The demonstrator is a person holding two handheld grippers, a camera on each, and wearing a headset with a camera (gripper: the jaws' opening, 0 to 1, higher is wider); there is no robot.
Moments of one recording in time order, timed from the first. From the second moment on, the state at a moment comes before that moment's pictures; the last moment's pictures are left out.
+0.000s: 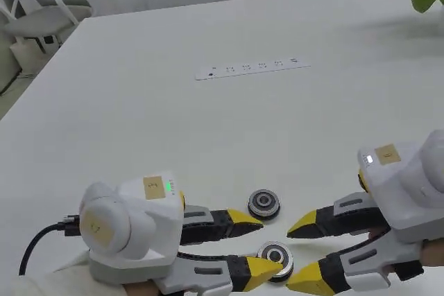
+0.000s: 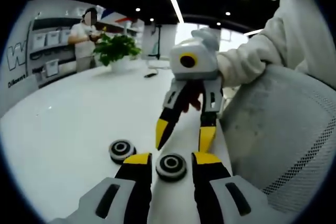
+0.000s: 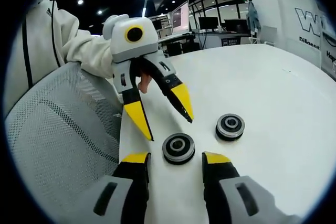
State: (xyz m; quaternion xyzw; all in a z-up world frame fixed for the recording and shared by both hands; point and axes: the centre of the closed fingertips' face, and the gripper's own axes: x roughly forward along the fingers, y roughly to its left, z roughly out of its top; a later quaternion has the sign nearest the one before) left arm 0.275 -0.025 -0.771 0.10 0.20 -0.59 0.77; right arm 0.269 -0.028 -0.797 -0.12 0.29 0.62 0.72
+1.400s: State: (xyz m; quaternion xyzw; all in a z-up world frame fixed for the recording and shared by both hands) left arm 0.277 -0.031 -0.792 0.14 0.18 -0.60 0.77; right arm 0.273 -0.029 -0.808 -0.16 0.27 0.62 0.72
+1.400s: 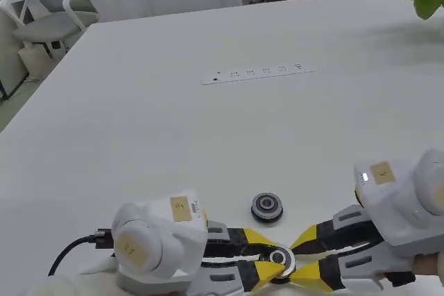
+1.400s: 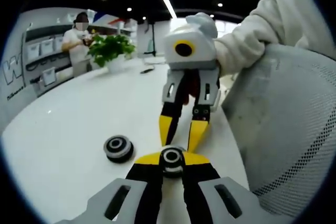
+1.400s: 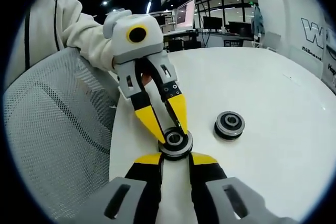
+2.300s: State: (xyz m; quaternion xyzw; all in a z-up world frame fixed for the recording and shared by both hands) left arm 0.281 -0.030 -0.793 0.14 0.18 -0.59 0.77; right arm 0.276 -0.035 -0.808 -0.20 0.26 0.62 0.72
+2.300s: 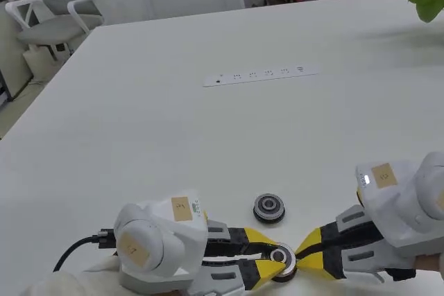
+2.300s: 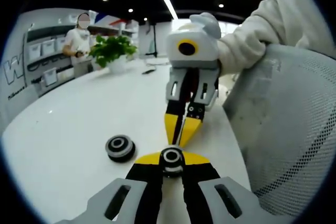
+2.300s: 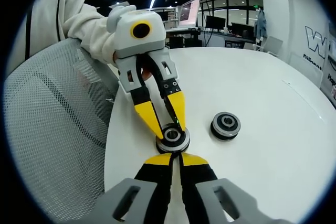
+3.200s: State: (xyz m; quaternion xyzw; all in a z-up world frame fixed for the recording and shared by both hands) left arm 0.281 -0.029 -0.793 0.13 0.17 -0.59 0.78; right arm 0.289 -0.042 -0.807 0.00 0.38 0.54 0.75
